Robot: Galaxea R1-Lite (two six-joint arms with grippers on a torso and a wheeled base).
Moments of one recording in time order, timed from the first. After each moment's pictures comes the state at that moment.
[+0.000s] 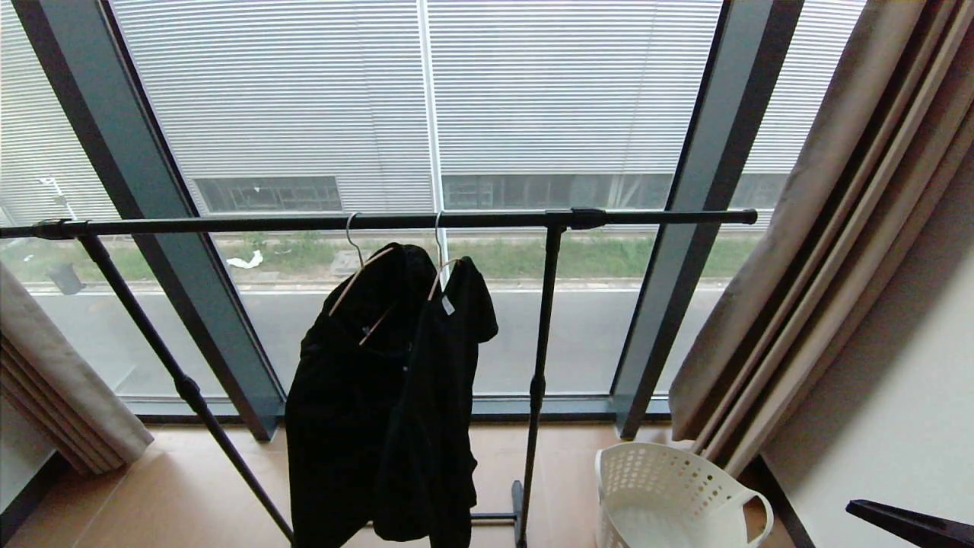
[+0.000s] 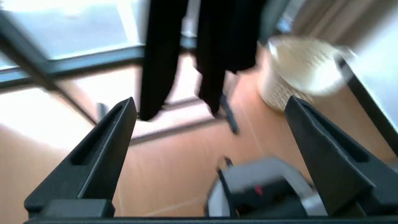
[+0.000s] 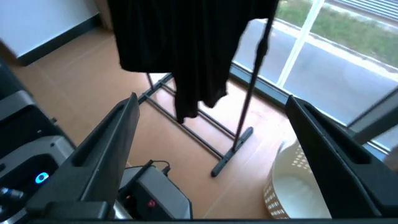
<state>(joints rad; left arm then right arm) -0.17 0.35 0.00 -0.02 0.02 0.01 0.26 0.76 -0.02 -0.41 0.40 -0.05</state>
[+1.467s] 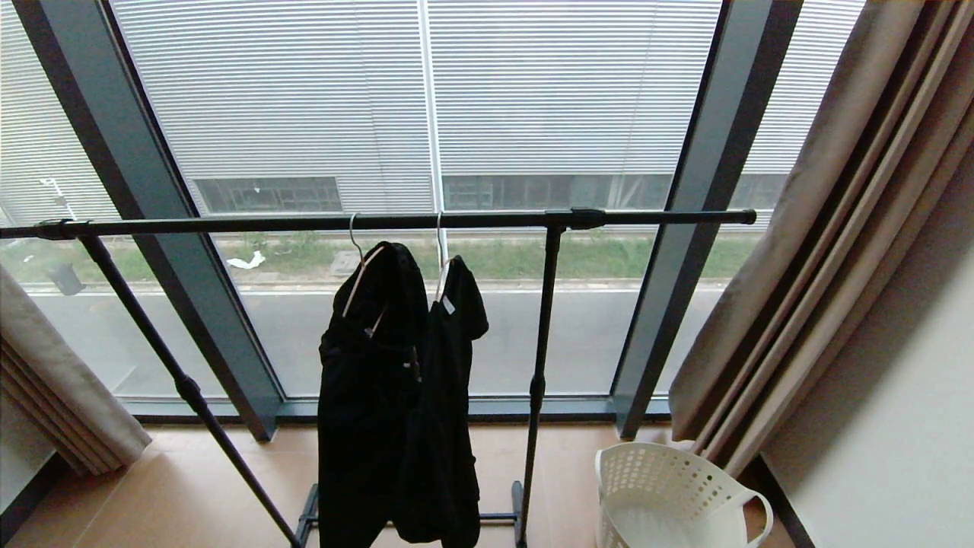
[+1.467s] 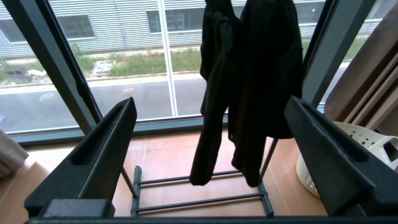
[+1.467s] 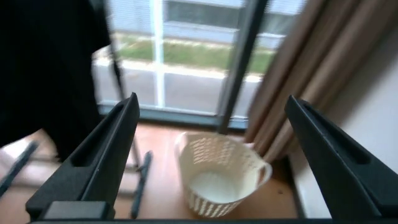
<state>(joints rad) 0.00 0.00 -0.02 0.05 -0.10 0.04 0.00 0.03 0.00 0.00 -0.03 -0.05</state>
